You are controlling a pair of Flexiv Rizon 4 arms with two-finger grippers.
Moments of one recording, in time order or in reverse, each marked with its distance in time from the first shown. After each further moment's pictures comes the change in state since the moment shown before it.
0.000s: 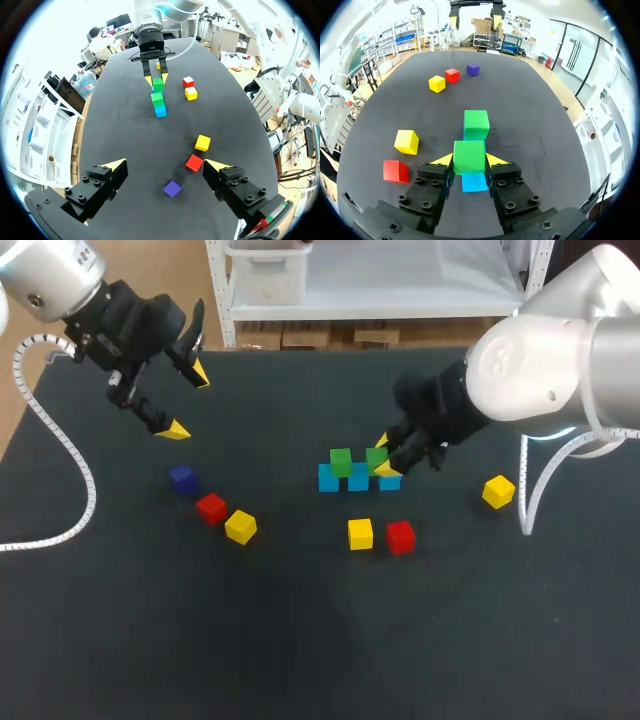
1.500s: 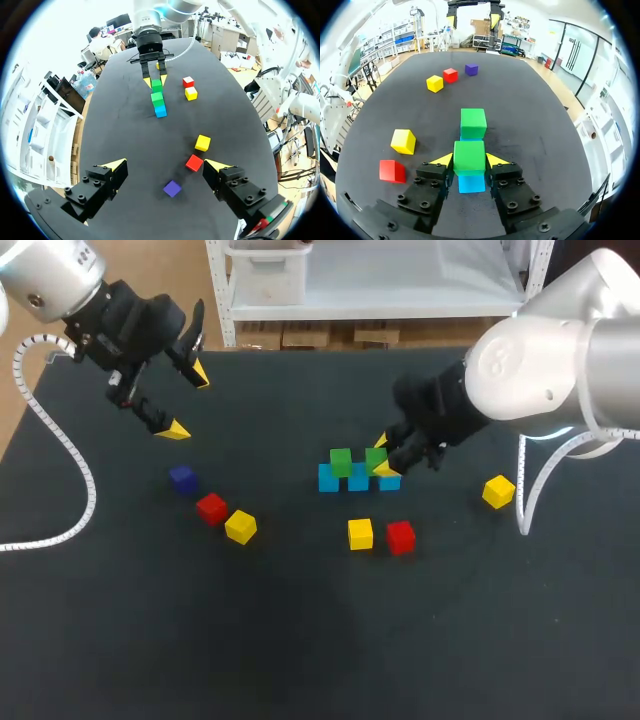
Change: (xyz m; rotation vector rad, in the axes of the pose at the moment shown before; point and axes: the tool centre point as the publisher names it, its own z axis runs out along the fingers) left arm 0.000 0.000 0.000 0.000 0.000 0.000; right arm 0.003 -0.004 0.004 -0.001 -0.008 0.009
